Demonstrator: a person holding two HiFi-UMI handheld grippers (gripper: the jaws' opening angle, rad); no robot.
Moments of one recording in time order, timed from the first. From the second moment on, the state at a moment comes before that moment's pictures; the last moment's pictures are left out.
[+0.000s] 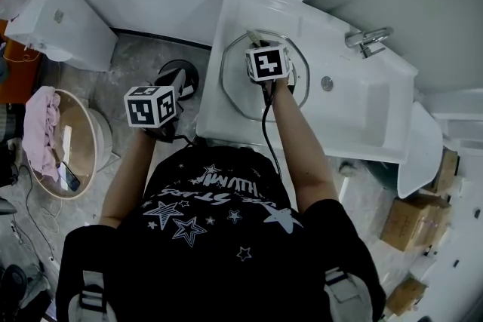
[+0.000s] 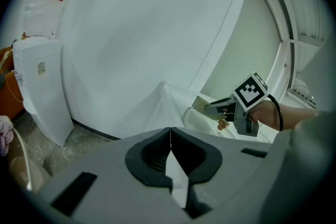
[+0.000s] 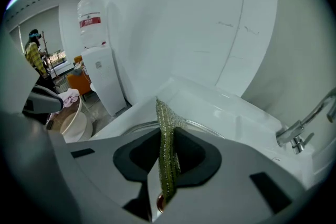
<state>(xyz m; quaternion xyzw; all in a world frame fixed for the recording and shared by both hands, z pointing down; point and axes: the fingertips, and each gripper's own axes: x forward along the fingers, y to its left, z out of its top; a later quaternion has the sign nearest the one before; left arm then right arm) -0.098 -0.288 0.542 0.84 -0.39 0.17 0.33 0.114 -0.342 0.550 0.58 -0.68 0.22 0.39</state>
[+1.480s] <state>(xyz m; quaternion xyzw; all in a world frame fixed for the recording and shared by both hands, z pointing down) -0.037 -0.242 0.524 0.88 -0.31 0.18 0.31 0.091 -0.238 0.505 0.59 -0.74 0.24 0.22</state>
